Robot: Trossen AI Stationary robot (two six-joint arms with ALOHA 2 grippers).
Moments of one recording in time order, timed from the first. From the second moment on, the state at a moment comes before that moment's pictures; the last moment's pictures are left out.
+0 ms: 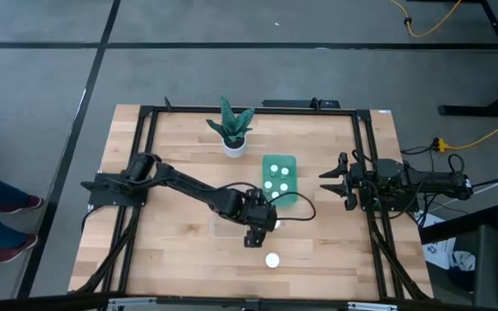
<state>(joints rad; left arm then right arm) -0.28 2.08 1.67 -0.70 -0.20 -0.26 0.01 0.00 0.06 -0.13 -0.02 0.10</state>
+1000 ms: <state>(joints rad) -0.24 2.16 1.63 -0.40 -0.15 -0.20 0.01 0.00 0.06 -0.13 -0.02 0.10</state>
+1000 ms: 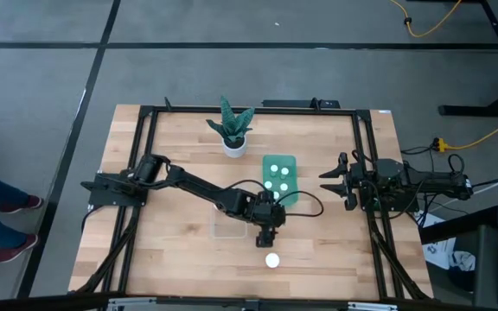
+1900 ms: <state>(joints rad) -0.29 1.97 1.63 -0.54 -0.19 -0.21 0.01 0.00 0.06 -0.13 -0.02 0.10</state>
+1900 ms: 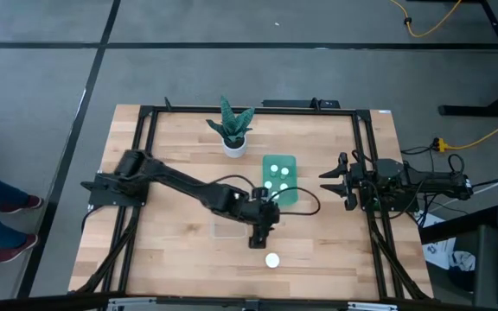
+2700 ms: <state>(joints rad) -0.38 1.71 1.49 -0.94 -0.39 -0.29 0.01 0.00 0.06 -0.13 -0.02 0.10</state>
